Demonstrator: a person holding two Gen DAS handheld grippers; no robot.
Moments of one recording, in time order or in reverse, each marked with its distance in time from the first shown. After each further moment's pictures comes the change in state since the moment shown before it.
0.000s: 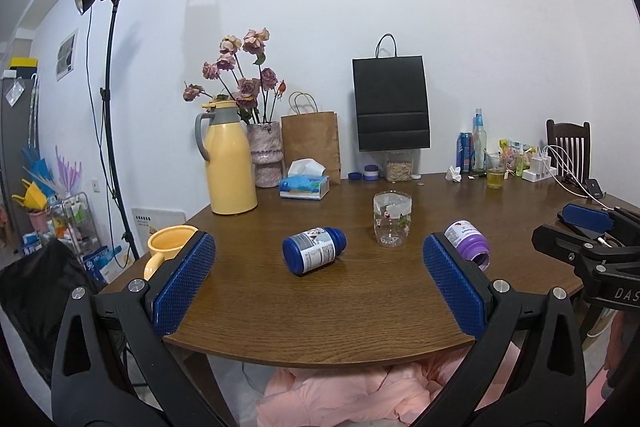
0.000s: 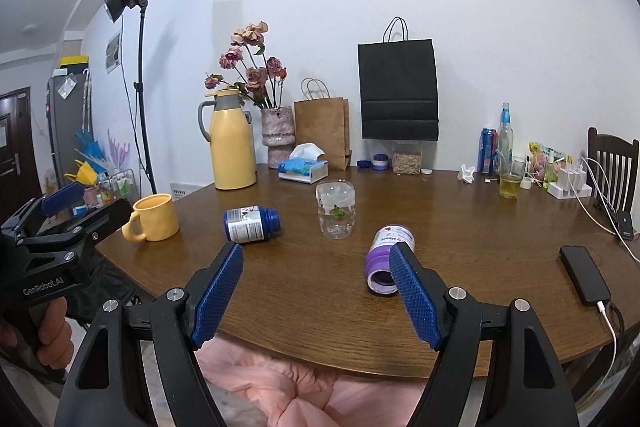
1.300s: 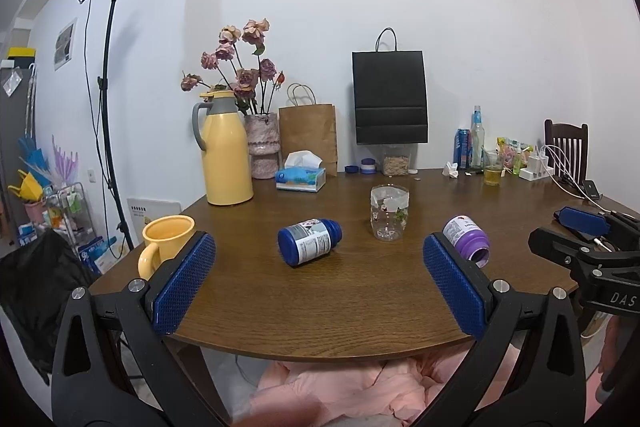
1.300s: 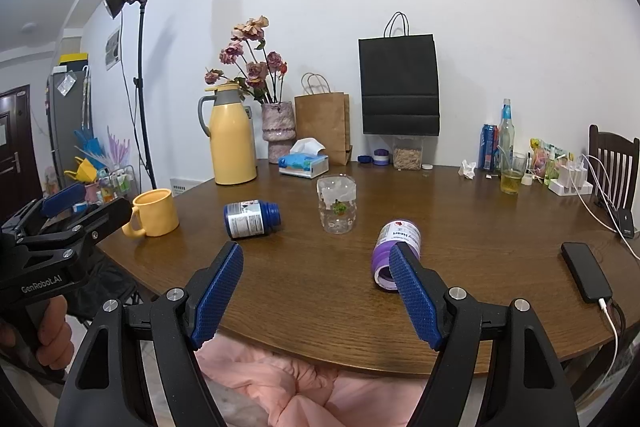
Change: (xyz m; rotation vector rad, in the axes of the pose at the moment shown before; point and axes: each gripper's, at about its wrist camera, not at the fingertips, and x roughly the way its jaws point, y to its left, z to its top) left arm 0.000 0.000 -0.004 -0.025 0.029 -0.012; right arm 0.004 0.000 0.000 -0.001 0.019 0.004
